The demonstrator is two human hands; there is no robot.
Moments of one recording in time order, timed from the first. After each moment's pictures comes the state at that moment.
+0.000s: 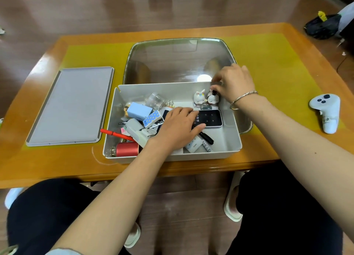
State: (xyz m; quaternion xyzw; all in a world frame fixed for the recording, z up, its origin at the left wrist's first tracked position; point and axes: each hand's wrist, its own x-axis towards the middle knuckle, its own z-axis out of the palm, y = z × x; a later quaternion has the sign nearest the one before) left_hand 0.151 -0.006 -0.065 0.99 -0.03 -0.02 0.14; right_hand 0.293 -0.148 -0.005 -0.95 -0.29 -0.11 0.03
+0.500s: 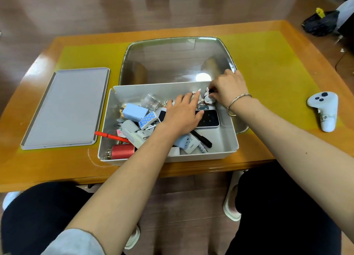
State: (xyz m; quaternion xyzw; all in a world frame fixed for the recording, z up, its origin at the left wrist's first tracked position) left_hand 0.192 -0.018 -0.059 0.99 0.01 -0.02 0.10; right_hand 0.292 -0.150 -0.020 -0.95 -0.29 -0.08 -0.04
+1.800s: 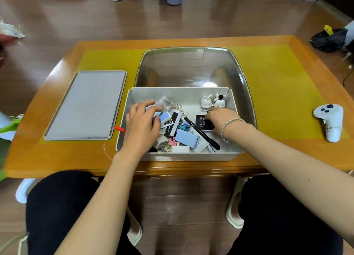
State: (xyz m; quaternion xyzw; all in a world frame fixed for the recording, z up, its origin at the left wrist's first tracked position) left_hand 0.084 0.064 -0.038 0.94 0.13 0.20 0.22; right_hand 0.226 -0.134 -0.036 -0.92 -0.36 0.11 -0.11
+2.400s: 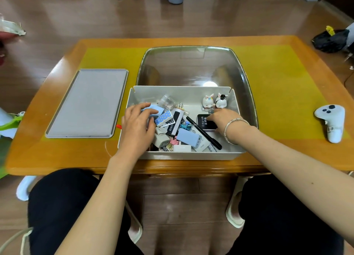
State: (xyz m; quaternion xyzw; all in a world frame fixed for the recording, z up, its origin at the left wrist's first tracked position) left_hand 0.071 0.074 -0.047 0.94 0.14 0.23 0.23; right_hand 0.228 -0.138 -0.041 -0.91 -0.38 0.09 -0.11
